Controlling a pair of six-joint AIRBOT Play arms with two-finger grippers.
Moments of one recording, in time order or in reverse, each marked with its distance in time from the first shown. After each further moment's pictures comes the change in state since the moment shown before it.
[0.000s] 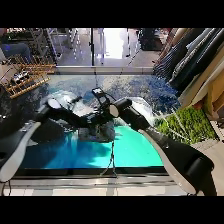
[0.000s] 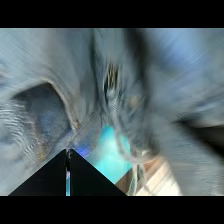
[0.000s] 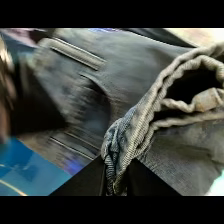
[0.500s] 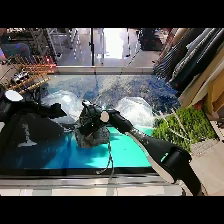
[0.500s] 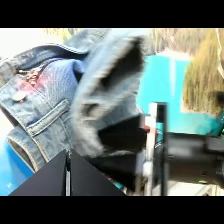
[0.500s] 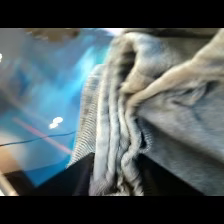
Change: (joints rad) left arm 0.248 0.189 0.000 0.006 -0.060 -0.105; right arm 0.016 -0.194 0.026 0.427 -0.097 -0.201
